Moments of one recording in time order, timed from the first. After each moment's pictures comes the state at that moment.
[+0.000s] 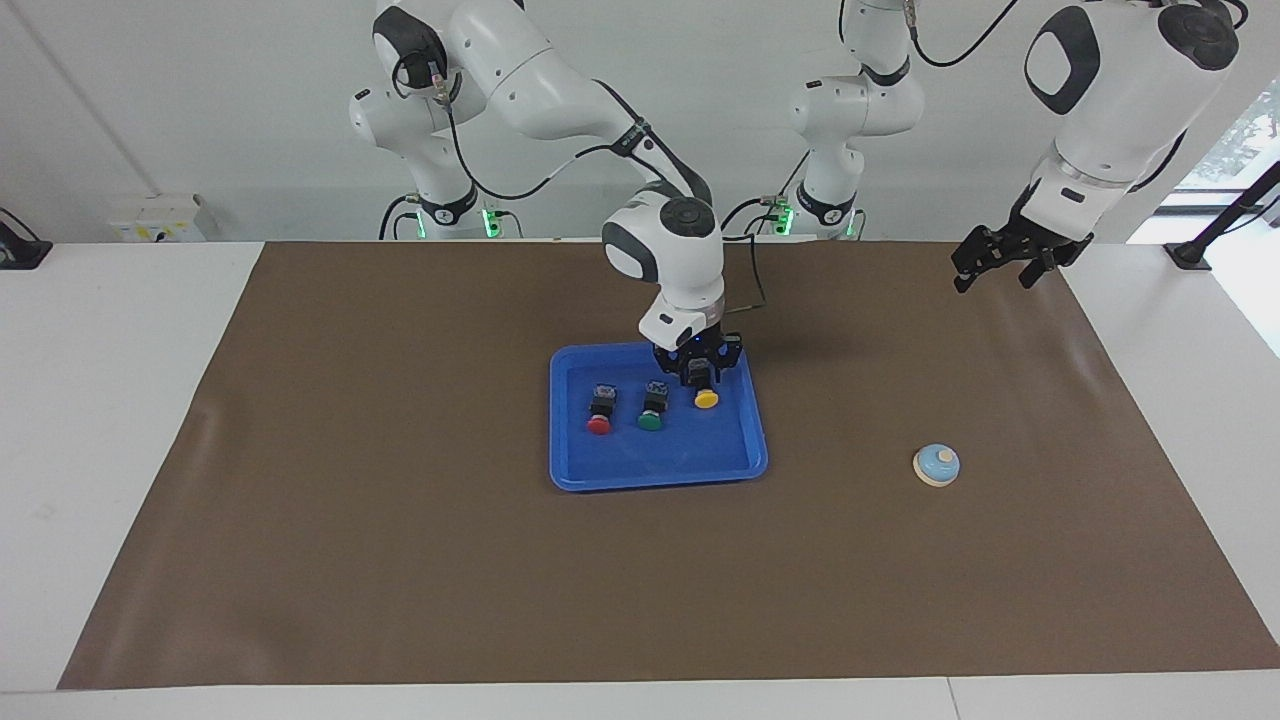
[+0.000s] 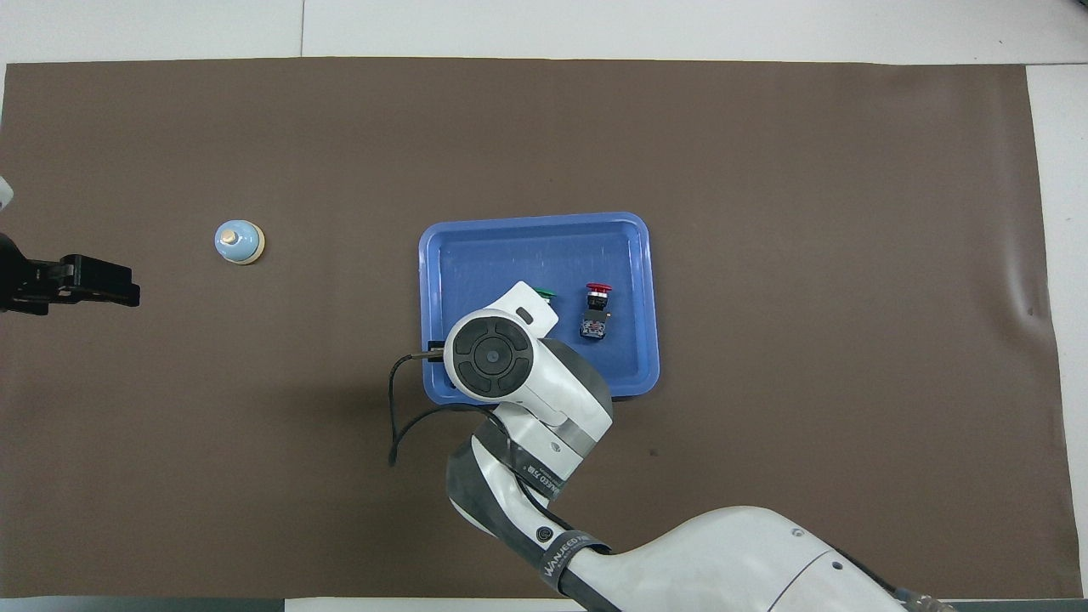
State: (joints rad) left arm -0.02 -0.09 0.01 -1.79 -0.02 1.67 -0.02; right arm 0.54 0.50 0.25 -1.77 -0.10 2.40 0.86
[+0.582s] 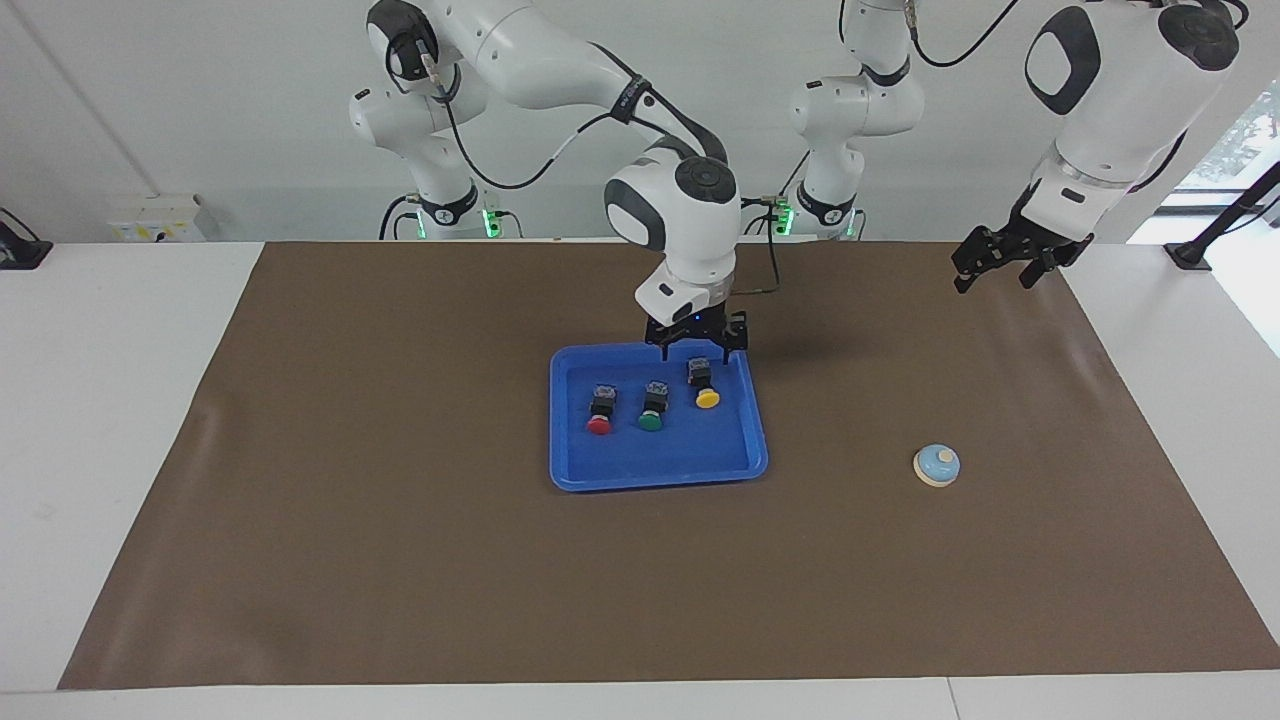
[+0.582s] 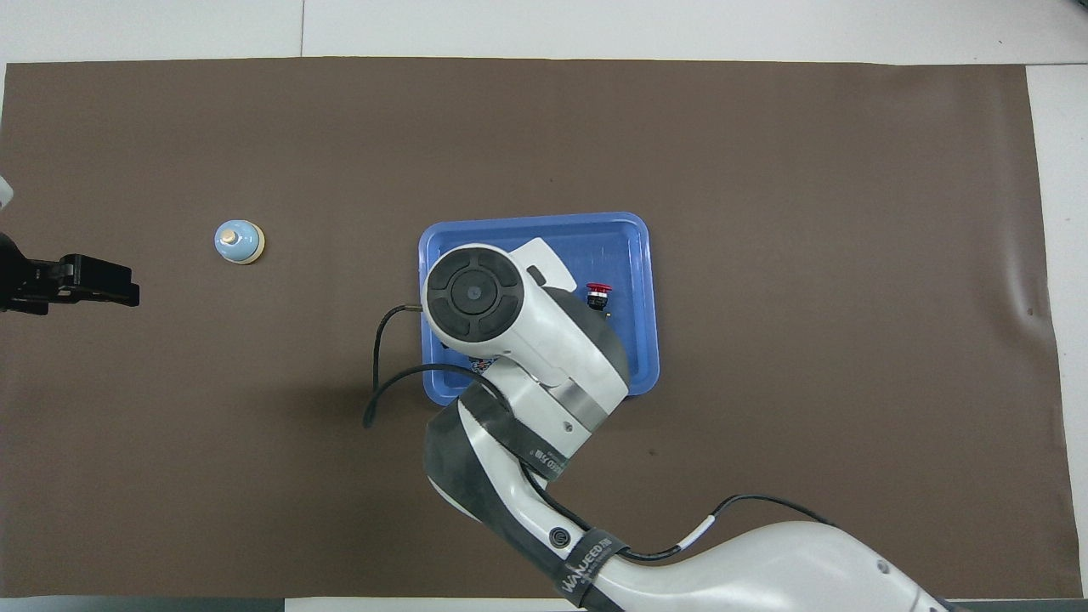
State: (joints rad) left arm -0.02 -0.09 0.01 -1.79 -0.02 1.67 -0.02; right arm 0.49 0.43 0.24 -1.54 -0.10 1.99 0.95
